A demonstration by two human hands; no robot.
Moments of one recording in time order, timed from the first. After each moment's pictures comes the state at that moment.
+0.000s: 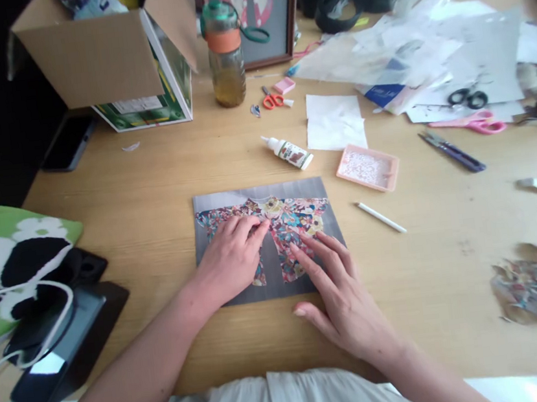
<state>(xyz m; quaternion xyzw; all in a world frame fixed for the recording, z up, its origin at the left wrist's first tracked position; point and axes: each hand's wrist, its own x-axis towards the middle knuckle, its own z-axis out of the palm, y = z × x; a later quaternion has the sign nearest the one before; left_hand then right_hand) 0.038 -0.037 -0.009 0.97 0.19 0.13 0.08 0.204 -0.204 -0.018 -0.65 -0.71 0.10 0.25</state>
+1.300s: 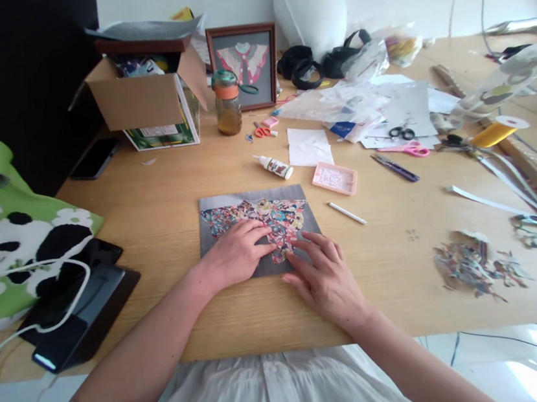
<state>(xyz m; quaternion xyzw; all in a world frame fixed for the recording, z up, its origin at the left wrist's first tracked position) 0.030 -0.048 -0.003 0.98 0.03 0.17 0.07 0.194 -0.213 -0.013 -0.63 -0.73 -0.09 0.25</state>
